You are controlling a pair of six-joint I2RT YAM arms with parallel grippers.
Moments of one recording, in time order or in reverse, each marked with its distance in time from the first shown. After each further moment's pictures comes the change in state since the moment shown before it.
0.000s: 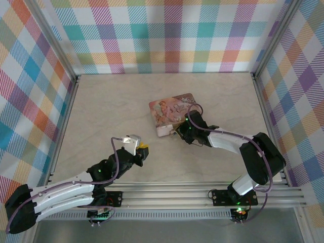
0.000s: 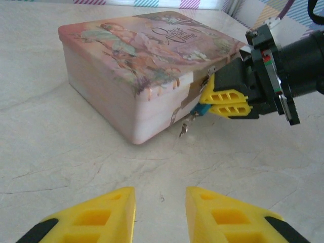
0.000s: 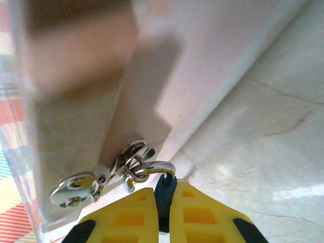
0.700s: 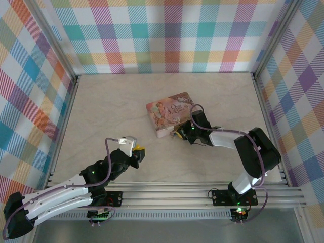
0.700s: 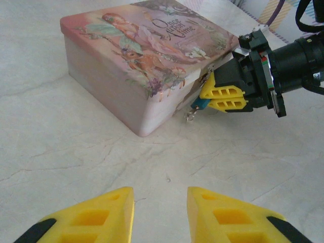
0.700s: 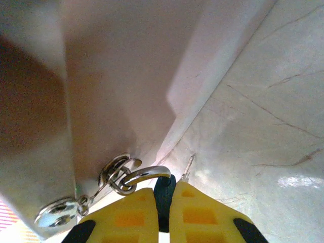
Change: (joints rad) left arm 0.000 -0.118 0.035 -0.209 0.004 -0.035; right arm -0.085 0.079 -0.070 0.154 -0.205 -0.064
